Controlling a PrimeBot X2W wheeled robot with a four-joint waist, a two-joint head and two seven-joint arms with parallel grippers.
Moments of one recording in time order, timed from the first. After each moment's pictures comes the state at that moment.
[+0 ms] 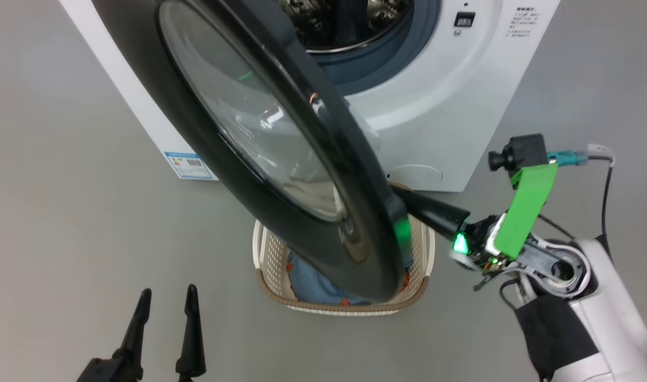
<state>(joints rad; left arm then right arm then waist) 0.08 0.04 -0.15 -0.05 -0.26 0.10 -0.26 -0.51 -0.11 0.15 0.20 1.56 0.13 0.82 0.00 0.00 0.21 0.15</state>
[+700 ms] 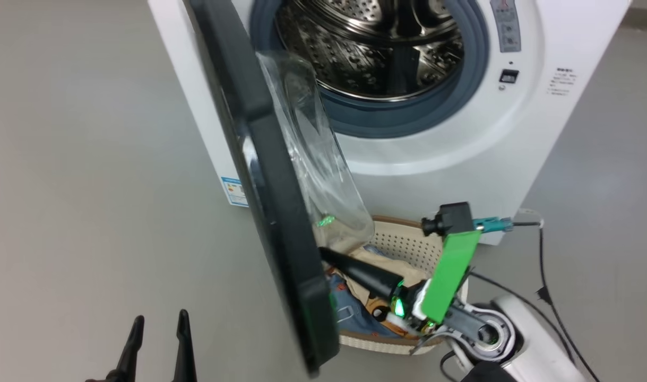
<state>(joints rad) 0.15 0.04 -0.12 -0.02 -0.28 0.03 -0.26 -0.39 -0.08 0.44 0.20 1.58 0.13 0.56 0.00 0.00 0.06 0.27</state>
